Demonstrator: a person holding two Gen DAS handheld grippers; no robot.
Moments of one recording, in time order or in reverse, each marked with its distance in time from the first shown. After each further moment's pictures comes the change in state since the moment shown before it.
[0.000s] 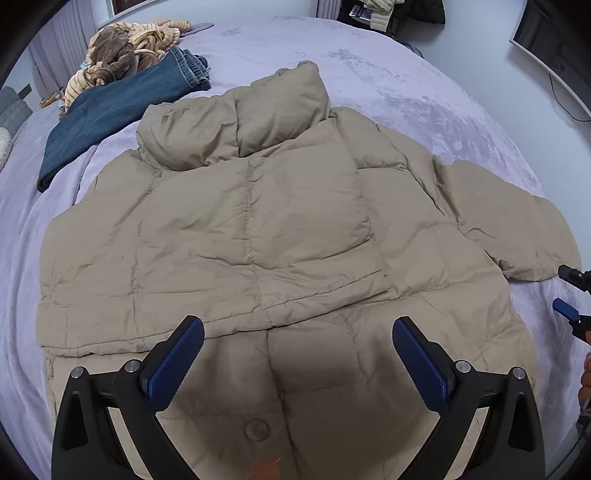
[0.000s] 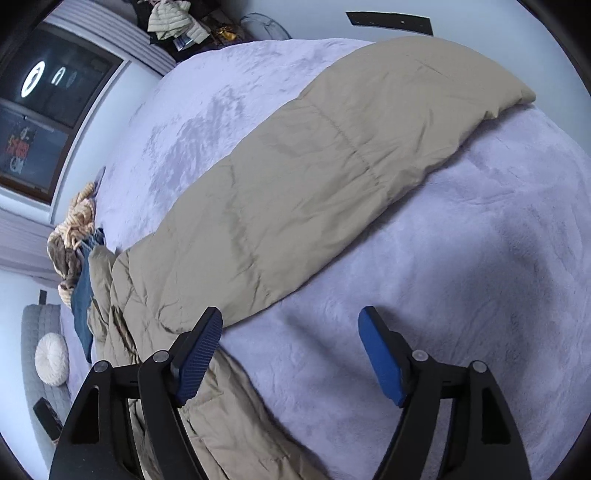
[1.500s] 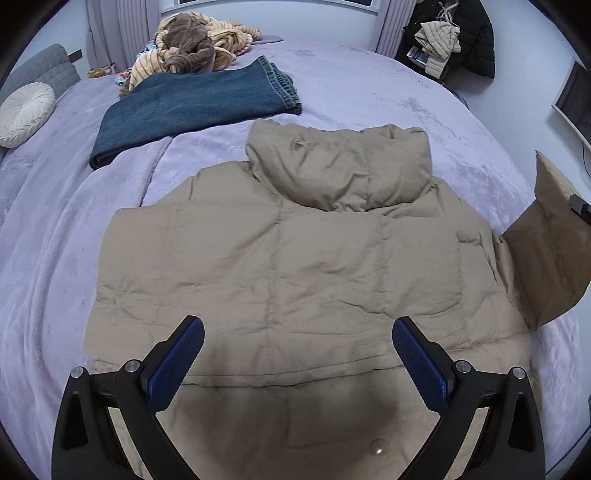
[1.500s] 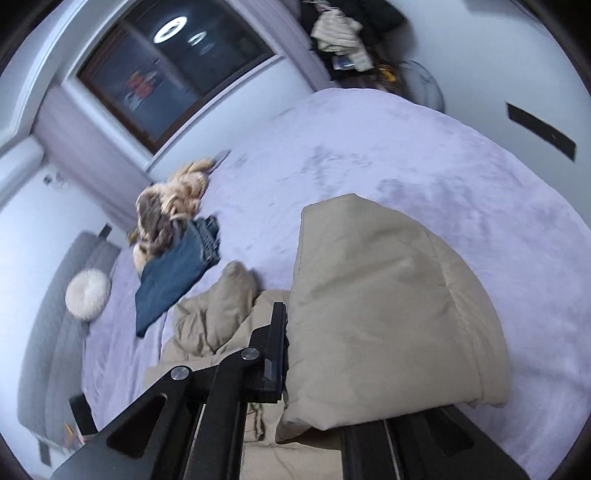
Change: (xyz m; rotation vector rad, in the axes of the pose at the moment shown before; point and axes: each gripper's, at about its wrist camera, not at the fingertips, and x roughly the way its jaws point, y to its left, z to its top) left arm -0.027 0.121 0.010 -0.184 -0.107 0.049; right arm 0.012 0.269 -0.006 -0.606 -0.108 0.280
